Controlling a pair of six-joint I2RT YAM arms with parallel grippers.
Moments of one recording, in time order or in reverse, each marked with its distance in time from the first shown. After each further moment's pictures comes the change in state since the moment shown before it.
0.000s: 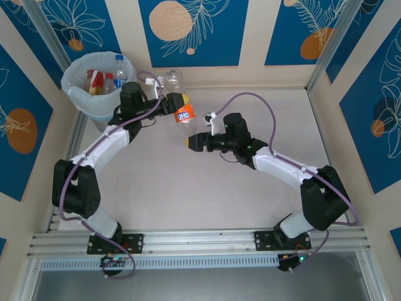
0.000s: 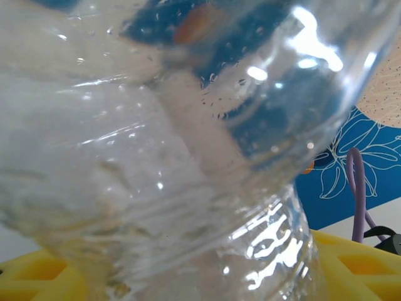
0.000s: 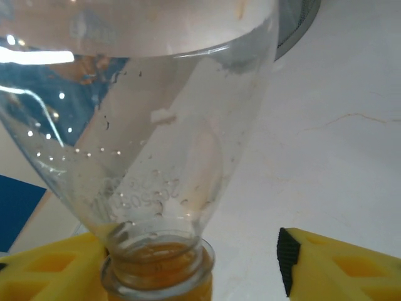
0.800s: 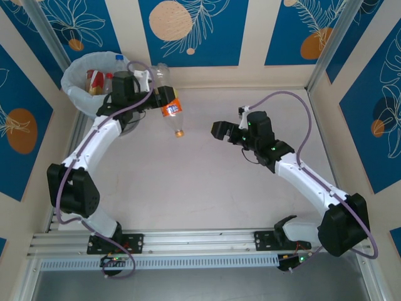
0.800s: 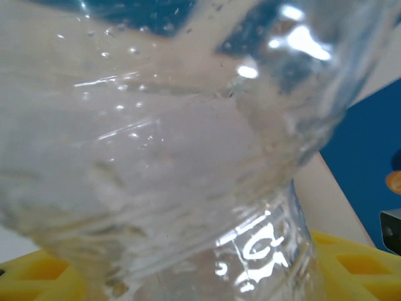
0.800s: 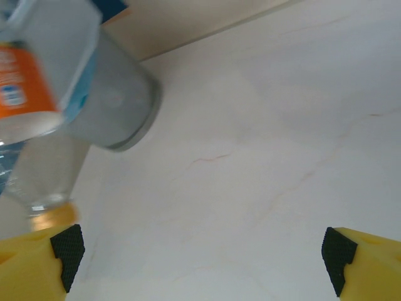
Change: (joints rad) left arm 0.080 -0.002 0.225 -0.458 -0.219 0.262; right arm -0.148 -0.251 -0.043 -0.276 0.405 0.078
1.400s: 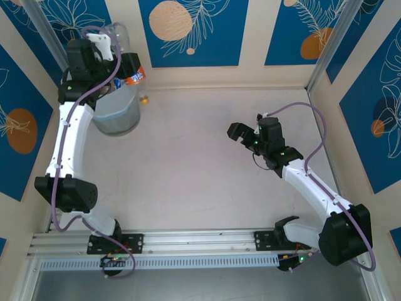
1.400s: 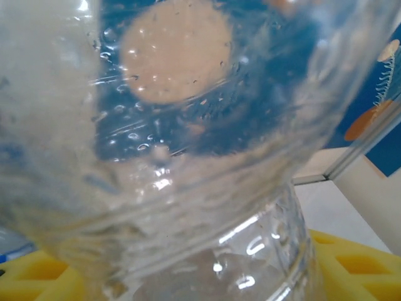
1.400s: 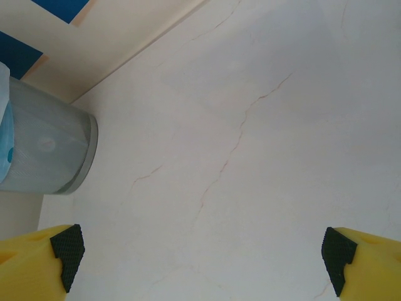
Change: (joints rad) left arm 0.177 0.040 0.478 -0.288 -0.193 0.264; right arm -0.102 -0.071 -0.093 -0.052 0.063 0.116
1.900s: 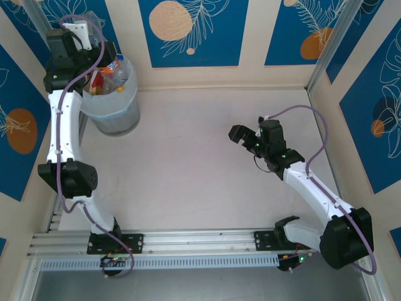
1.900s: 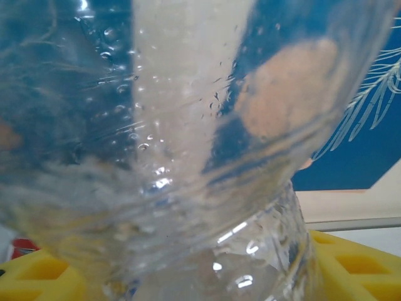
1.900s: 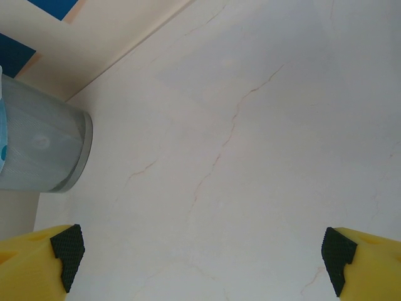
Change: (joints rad) left arm 0.153 0.172 0.219 -0.049 -0.100 0.101; right arm -0.008 -0.030 -0.029 -0.015 0.000 0.005
